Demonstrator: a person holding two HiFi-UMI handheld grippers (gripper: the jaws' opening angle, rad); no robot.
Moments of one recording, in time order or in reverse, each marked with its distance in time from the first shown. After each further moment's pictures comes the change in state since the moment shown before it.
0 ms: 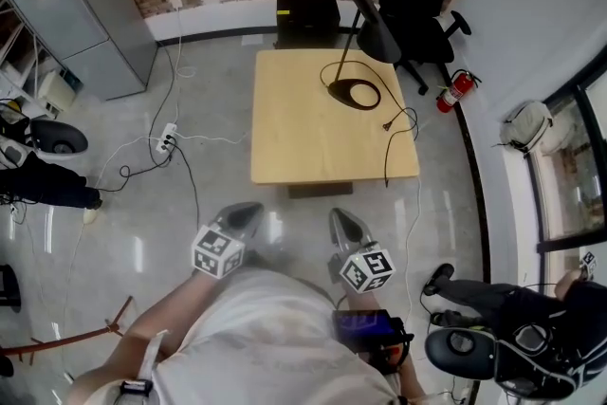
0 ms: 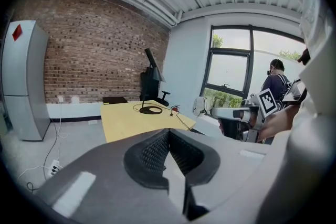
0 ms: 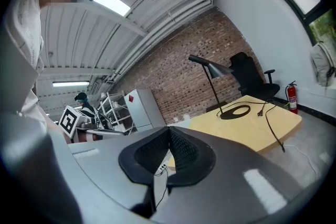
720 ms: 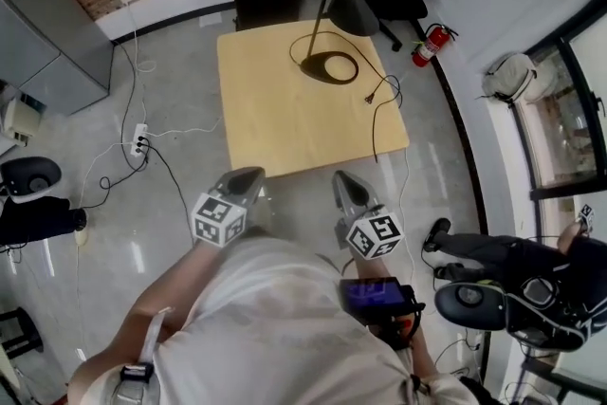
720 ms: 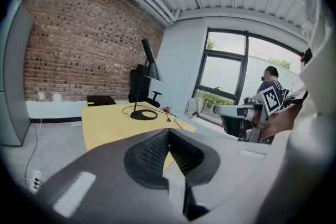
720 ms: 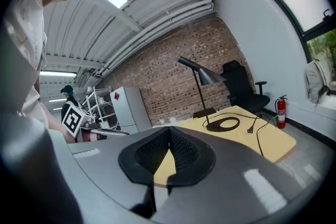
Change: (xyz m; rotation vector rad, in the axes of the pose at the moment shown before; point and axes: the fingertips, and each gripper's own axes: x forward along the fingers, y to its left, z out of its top) left arm 0.083 0.051 0.030 -0.008 -0.004 -0.160; right arm 0.050 -0.037 0.032 -0.083 -0.012 -0.148
